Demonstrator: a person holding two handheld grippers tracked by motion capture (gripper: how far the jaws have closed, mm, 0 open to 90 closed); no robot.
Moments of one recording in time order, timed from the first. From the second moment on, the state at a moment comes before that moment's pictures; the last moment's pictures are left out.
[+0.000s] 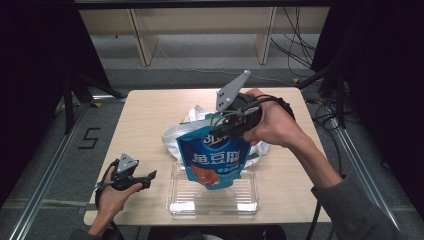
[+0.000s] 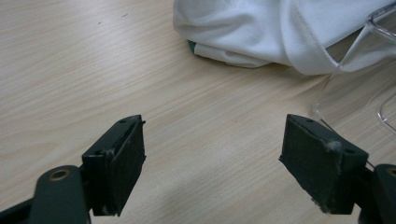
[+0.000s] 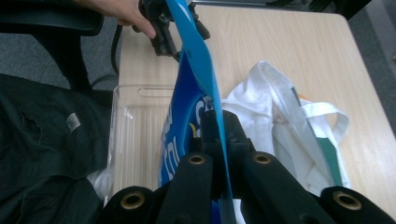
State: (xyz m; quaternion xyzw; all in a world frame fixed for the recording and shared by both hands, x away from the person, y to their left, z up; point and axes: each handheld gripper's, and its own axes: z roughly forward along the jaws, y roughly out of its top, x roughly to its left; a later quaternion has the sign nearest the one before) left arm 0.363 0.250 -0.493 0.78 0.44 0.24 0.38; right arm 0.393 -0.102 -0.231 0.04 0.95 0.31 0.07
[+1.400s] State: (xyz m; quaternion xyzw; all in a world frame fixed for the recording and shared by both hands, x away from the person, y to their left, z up) left arm 0.365 0.243 -0.494 0.77 0.44 0.23 0.39; right arm 0.420 -0.100 -0.293 0.01 0.95 0.31 0.06
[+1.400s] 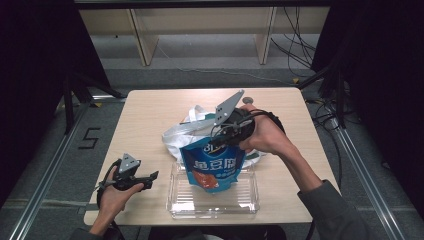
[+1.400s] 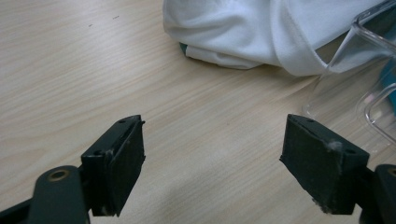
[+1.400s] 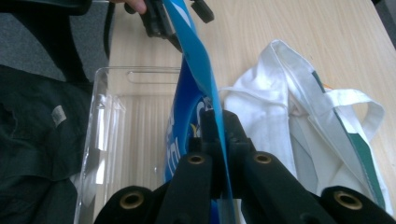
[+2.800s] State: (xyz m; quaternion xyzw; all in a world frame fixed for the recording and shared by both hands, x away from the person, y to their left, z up) left arm 0.366 0.244 -0.494 0.78 0.44 0.23 0.38; right arm 0.377 -0.219 -0.323 0.22 0.87 0.43 0.13
